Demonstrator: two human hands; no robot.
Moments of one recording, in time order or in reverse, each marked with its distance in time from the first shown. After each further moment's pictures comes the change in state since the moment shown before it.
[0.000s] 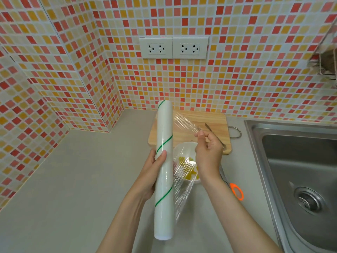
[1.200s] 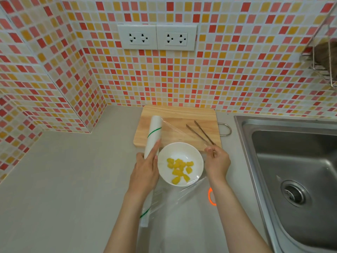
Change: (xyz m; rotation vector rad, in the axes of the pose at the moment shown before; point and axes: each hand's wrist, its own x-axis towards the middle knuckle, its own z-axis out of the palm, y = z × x) left_hand 0.051 -0.036 -0.003 1.069 0.273 0.156; right_hand 0.054 0.081 -0.046 -0.465 0.167 0.120
